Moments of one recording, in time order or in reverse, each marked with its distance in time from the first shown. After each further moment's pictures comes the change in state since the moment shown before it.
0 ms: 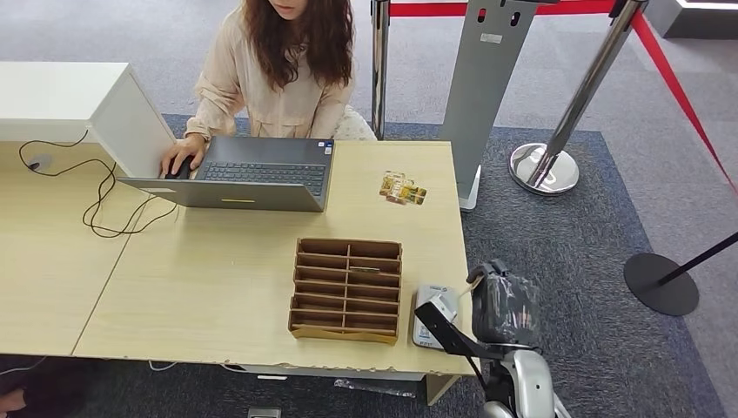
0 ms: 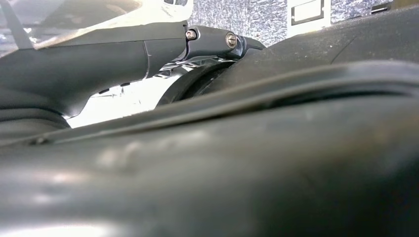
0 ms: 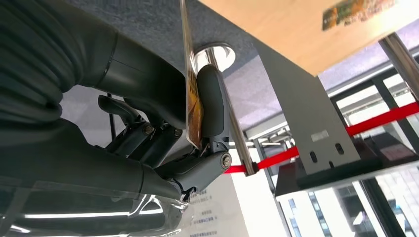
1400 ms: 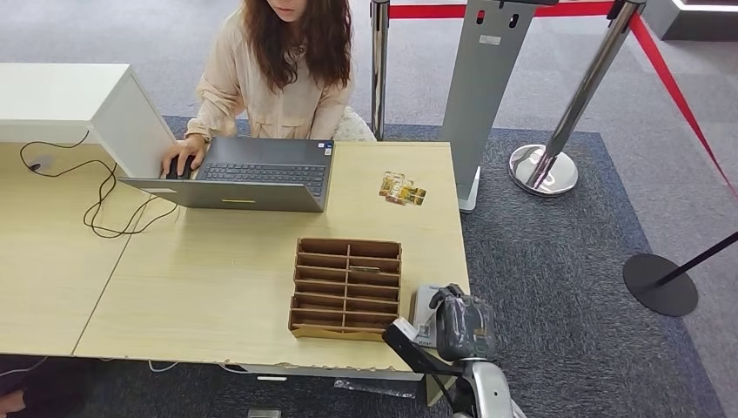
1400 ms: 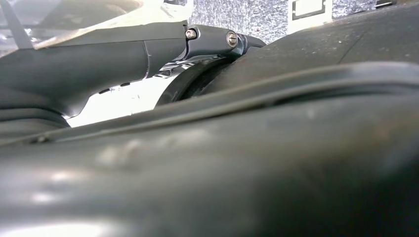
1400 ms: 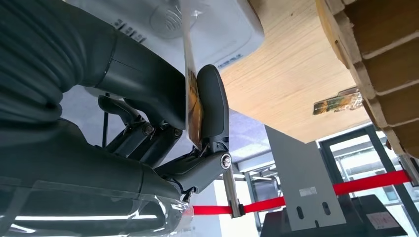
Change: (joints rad) left arm 0.002 0.006 0.023 0.000 -0.004 -0.015 -0.001; right arm -0.070 0.081 0.131 0.306 -0.047 -0.081 -0.034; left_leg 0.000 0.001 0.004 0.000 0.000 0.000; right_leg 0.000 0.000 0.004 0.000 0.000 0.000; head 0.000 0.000
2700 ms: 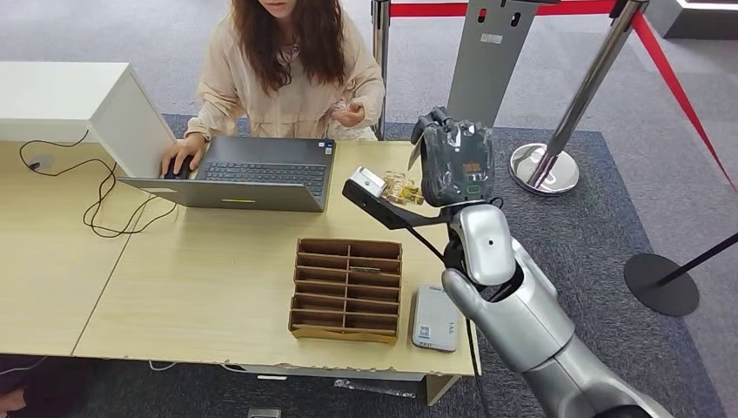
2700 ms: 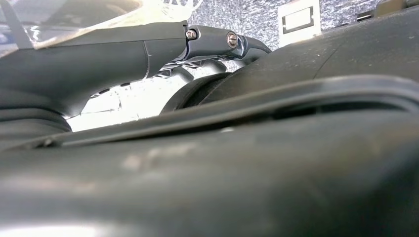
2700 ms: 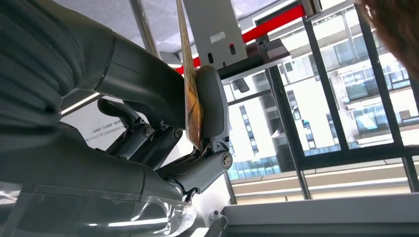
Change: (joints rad) left arm -0.019 -0.009 -0.009 0.000 -0.070 -0.031 -0.045; right arm -0.541 0.050 0.043 -0.224 0.165 0.382 0.098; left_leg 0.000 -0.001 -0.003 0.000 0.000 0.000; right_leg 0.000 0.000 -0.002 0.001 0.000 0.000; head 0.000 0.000
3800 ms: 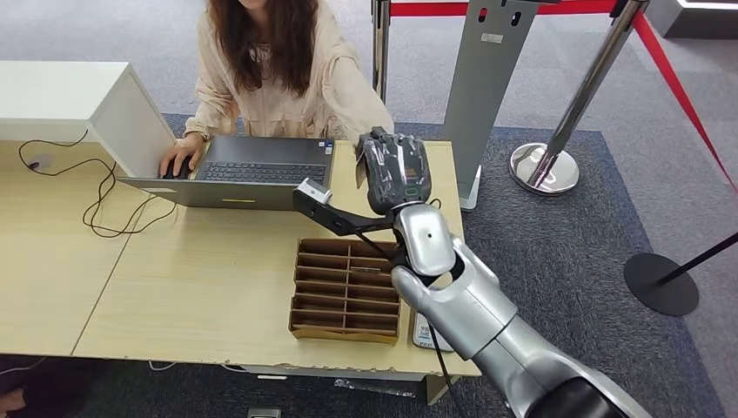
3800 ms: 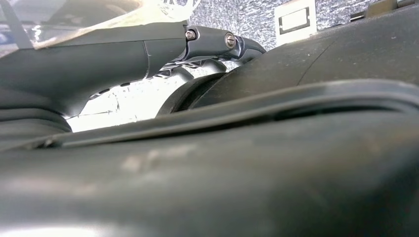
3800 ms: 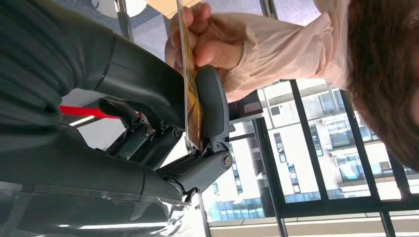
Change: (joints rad) left arm -0.001 -0.006 0.000 0.000 0.002 -0.007 -0.008; right arm -0.091 0.163 0.102 0.316 -0.101 -0.048 -0.024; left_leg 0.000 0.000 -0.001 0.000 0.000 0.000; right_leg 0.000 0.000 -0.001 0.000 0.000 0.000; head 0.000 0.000
